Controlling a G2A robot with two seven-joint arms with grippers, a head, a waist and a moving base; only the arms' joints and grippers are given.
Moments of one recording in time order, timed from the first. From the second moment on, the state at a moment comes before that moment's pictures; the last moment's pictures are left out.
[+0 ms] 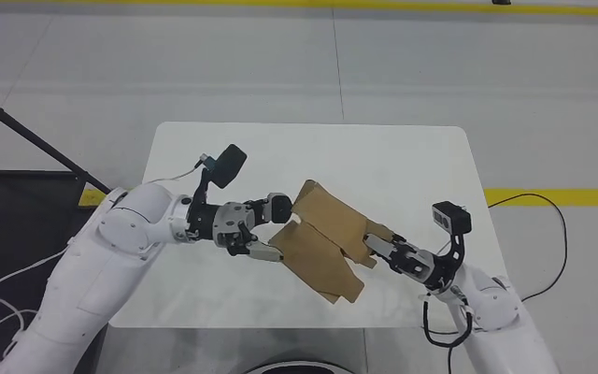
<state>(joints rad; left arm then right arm) 0.97 -0.91 -1.17 -1.74 -0.28 -0.80 -1.02 -1.39 -1.08 1.39 -1.77 0.28 -0.77 0.80</state>
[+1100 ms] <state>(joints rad) 0.96 -0.83 -1.11 -1.76 -0.26 -0.91 -0.91 -1.39 -1.07 1.39 -1.78 0.26 -0.76 0.75</state>
